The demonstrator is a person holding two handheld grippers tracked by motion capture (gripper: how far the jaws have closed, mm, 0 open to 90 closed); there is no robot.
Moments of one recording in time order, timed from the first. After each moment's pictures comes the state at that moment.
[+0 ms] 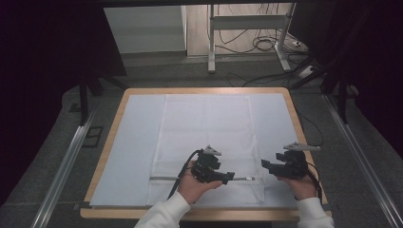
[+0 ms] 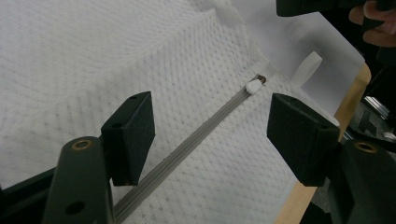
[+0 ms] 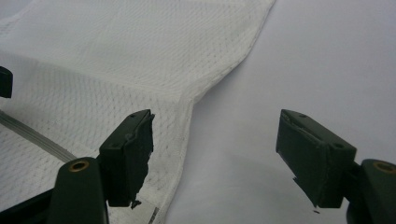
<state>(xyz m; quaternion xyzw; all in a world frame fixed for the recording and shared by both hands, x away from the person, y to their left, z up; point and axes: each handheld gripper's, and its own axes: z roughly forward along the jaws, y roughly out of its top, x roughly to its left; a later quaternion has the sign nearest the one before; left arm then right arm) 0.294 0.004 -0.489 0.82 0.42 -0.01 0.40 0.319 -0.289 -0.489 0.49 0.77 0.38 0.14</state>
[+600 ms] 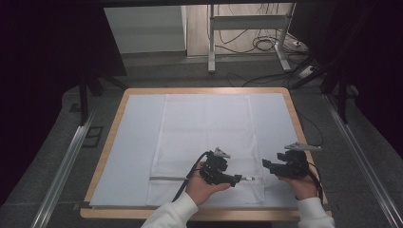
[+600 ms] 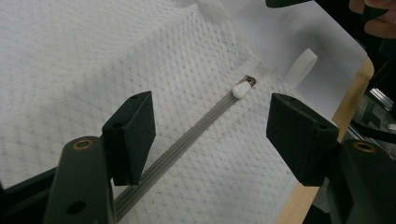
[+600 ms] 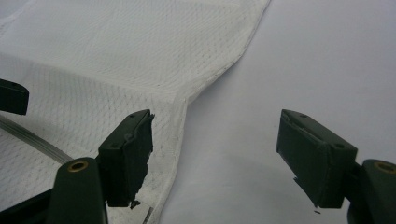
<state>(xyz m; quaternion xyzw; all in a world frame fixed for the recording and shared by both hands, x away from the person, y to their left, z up) 0.293 -0.018 -0.493 0.83 0.40 -0.01 0.39 0.319 -0.292 -0.489 0.49 0.77 0.38 0.15</state>
